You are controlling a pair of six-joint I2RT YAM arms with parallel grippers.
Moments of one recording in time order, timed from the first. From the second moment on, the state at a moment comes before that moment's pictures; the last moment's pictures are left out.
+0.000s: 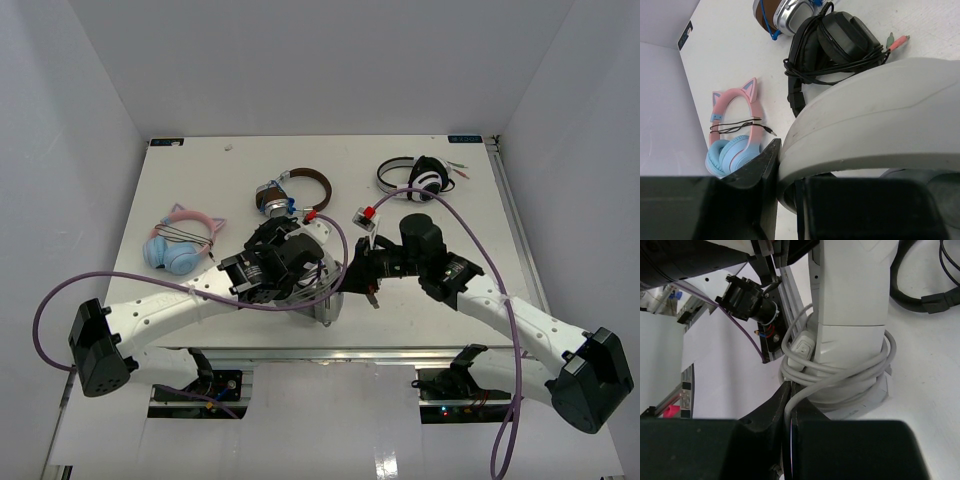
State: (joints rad) left arm -1.03 1.27 1.06 -0.68 -0.84 0.07; right arm 0.73 1.07 0.74 -0.03 -0.78 0.41
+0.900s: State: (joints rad) left arm -1.00 1.35 1.22 -0.88 -0.77 -0.27; right arm 0.77 1.01 0.53 0.54 -0.60 0.81
